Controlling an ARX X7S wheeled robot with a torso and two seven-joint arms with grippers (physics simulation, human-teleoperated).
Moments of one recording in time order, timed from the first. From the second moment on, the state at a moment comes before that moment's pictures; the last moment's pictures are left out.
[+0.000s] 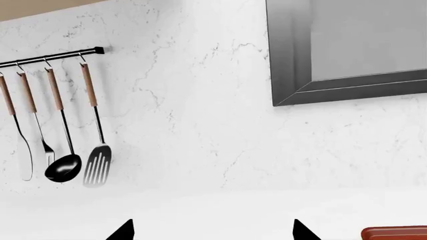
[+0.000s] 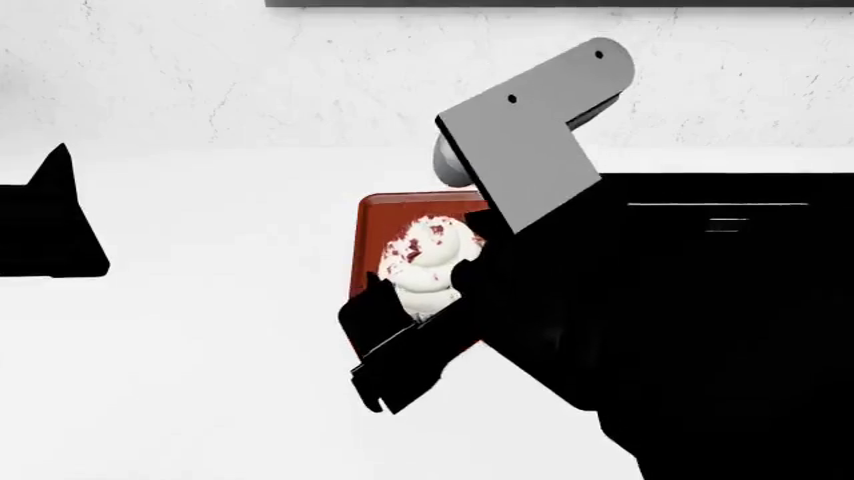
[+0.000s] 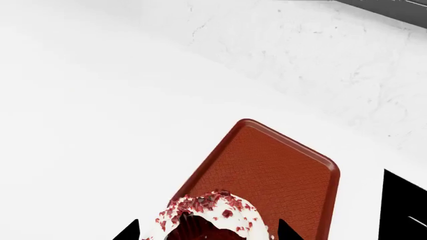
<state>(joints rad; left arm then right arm) -0.64 -1.16 -0.22 0.80 -1.81 -0.92 -1.08 1.79 0.66 -1.24 -0.61 2.29 0.59 1.16</state>
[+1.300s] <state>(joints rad) -0.61 -1.15 -0.24 0.80 -1.79 -0.92 -1.07 1.61 0.61 -1.33 -0.66 2.16 0.59 1.11</state>
